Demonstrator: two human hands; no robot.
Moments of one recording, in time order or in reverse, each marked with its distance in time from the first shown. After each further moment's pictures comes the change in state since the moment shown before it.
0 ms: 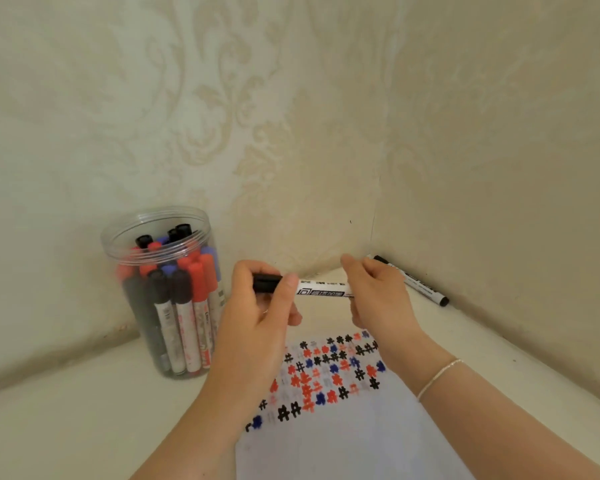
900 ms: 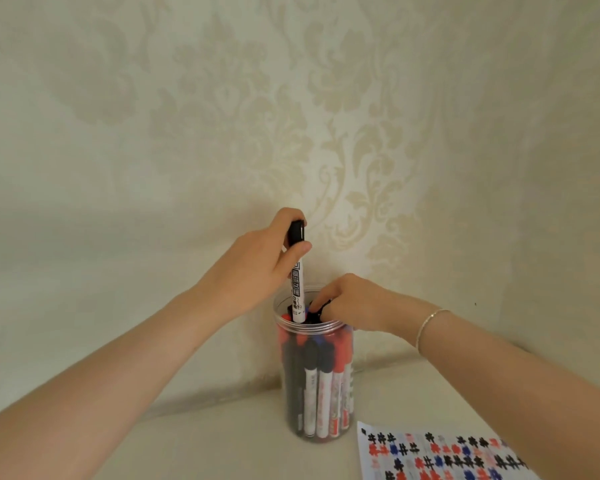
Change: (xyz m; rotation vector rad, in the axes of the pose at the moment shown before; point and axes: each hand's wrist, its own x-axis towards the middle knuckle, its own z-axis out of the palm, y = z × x) left_hand 0.113 0.073 -0.158 0.916 -0.119 0.416; right_hand 0.017 -0.127 0.121 -0.655 -0.768 -0.336
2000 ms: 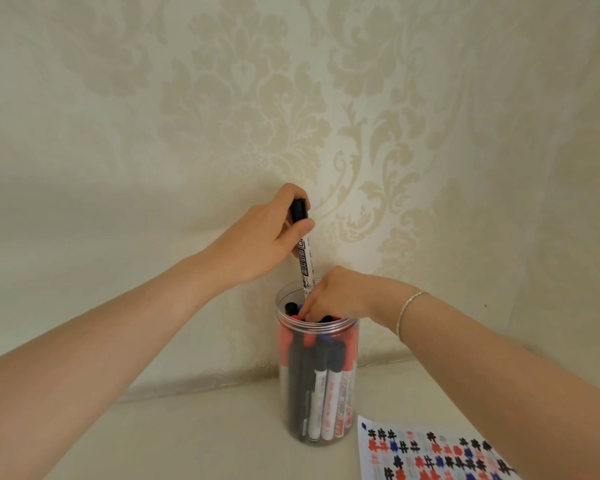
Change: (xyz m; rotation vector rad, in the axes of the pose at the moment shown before) left_hand 0.012 -0.016 -0.002 -0.188 -0.024 -0.047; right_hand 0.013 -0.017 0.007 -0.052 -0.222 0.051
